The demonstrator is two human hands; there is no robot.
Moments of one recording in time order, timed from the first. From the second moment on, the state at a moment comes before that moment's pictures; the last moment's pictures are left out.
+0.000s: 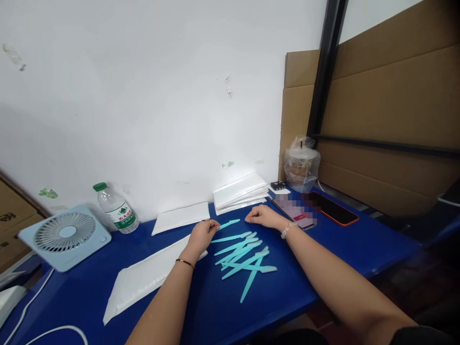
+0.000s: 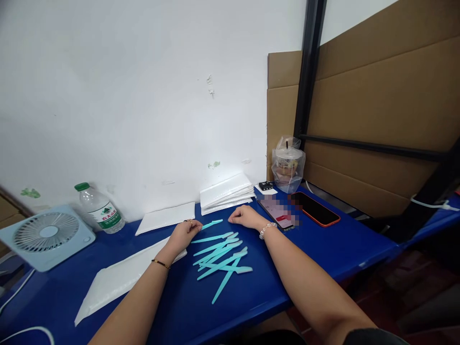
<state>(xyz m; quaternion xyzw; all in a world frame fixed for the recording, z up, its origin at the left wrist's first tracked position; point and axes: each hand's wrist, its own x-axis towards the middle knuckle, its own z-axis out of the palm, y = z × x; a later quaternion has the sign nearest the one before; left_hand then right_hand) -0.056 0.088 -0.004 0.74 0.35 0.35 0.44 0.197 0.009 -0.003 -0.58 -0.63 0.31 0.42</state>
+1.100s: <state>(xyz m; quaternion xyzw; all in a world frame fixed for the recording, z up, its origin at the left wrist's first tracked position) -0.056 0.071 0.007 0.91 0.36 0.16 0.14 0.215 -0.004 0.018 -0.59 -0.74 0.20 0.25</state>
